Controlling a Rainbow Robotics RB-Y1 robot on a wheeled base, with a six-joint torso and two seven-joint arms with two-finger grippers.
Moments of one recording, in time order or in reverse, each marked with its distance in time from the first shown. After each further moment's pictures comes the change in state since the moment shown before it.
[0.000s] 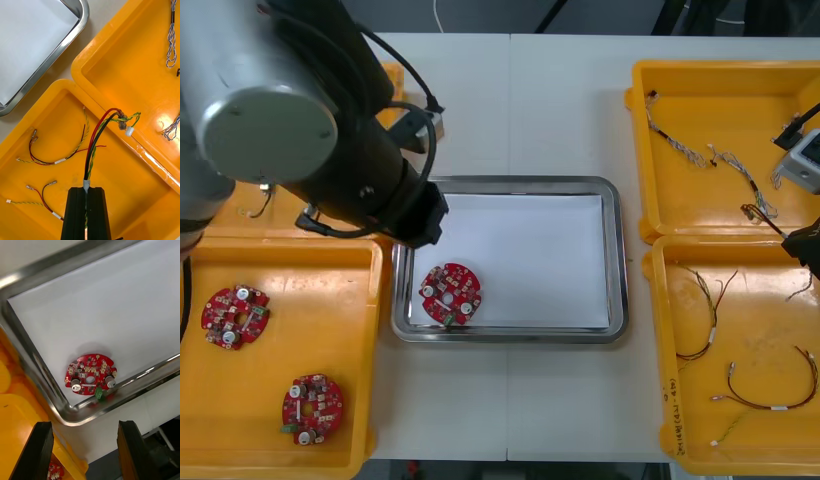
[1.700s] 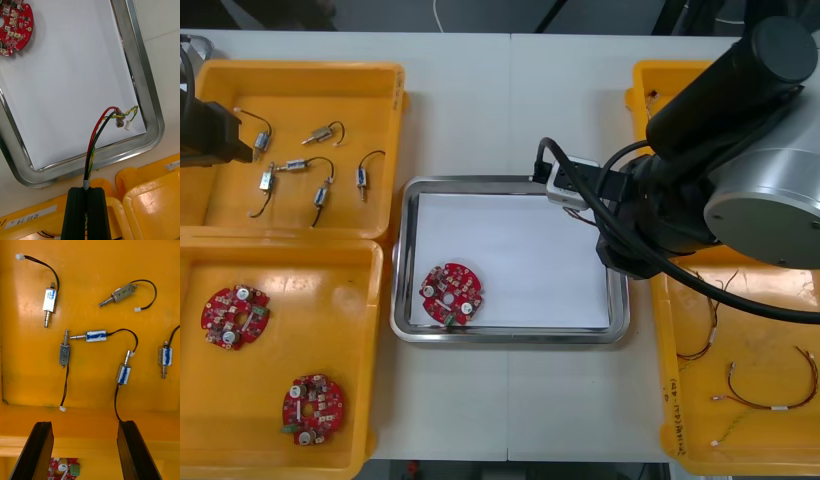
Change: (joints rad) right arm -0.462 0.190 0.729 0.089 0.309 0.000 -0.010; left arm 0.203 0.230 0.439 0.410 -0.137 -0.238 -0.292
